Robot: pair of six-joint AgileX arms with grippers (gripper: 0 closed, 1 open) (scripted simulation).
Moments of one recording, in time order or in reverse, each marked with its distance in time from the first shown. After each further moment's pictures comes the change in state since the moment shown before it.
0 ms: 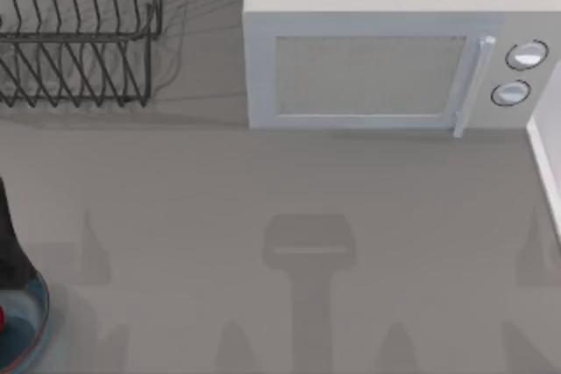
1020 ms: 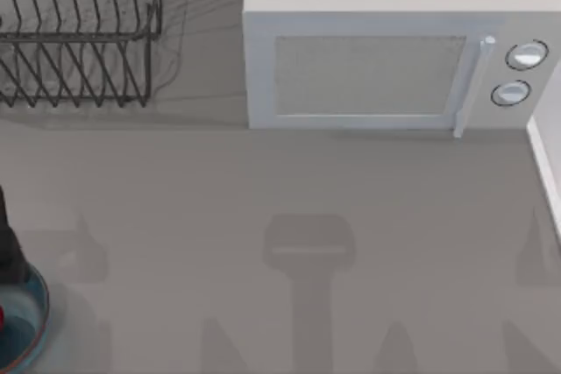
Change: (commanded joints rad) left arm 0.025 0.165 0.129 -0.160 0.000 0.027; right arm 0.000 0.000 0.000 0.000 0.000 0.000
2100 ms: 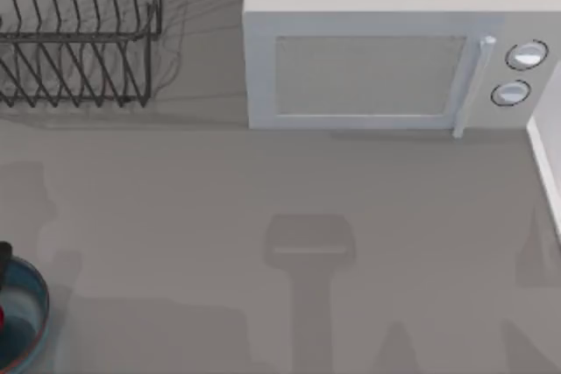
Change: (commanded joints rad) left arm 0.136 1.132 0.703 -0.946 0.001 0.150; right arm 0.000 0.000 0.000 0.000 0.000 0.000
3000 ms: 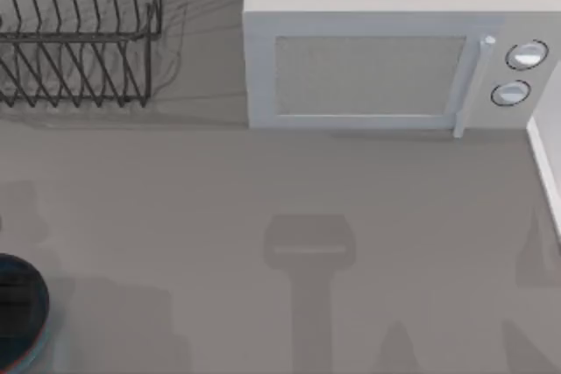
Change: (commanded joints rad) left arm 0.003 0.187 -0.237 0.442 0.000 0.007; right arm 0.000 0.000 0.000 0.000 0.000 0.000
